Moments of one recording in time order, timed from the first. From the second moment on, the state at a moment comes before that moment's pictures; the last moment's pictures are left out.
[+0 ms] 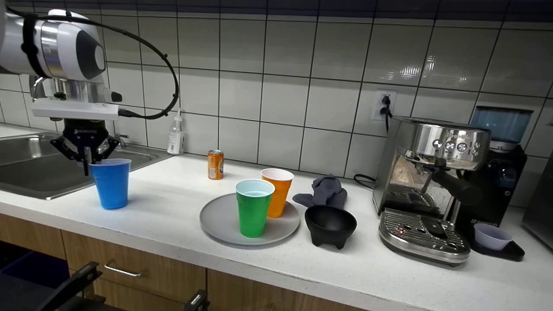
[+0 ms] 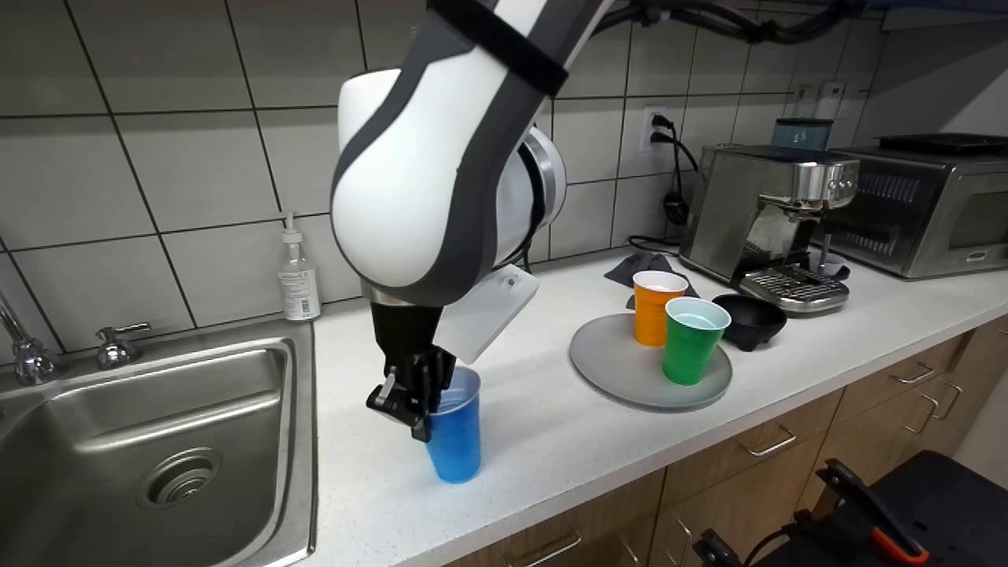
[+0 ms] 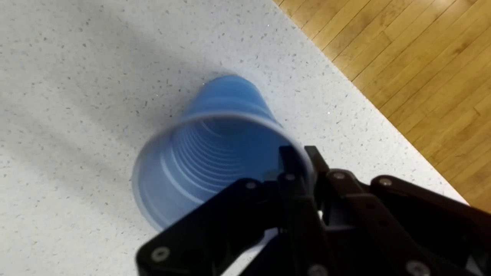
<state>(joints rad) 0.30 0.24 0.30 -2.36 -0.10 2.61 -0.11</state>
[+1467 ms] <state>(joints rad) 0.24 0.14 0.26 -2.37 -0.04 2.61 -0.13</state>
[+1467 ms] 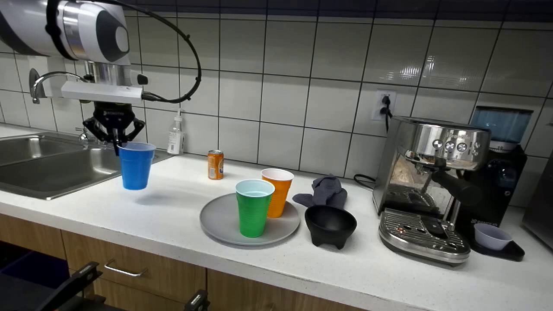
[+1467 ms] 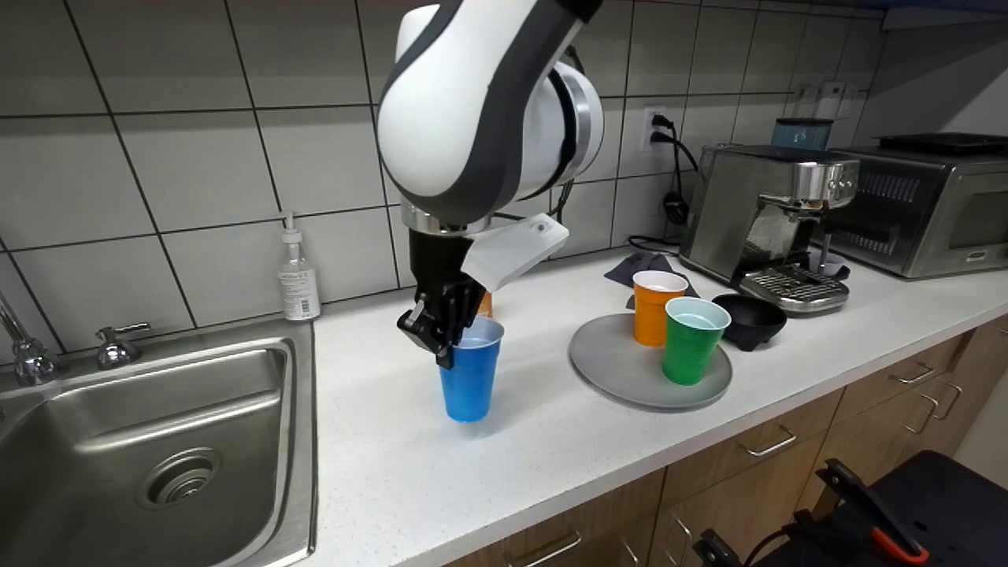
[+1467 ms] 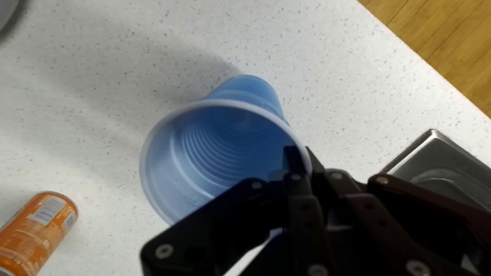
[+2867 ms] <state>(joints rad) 0.19 0.07 0.10 -2.41 -0.19 2.61 0.05</state>
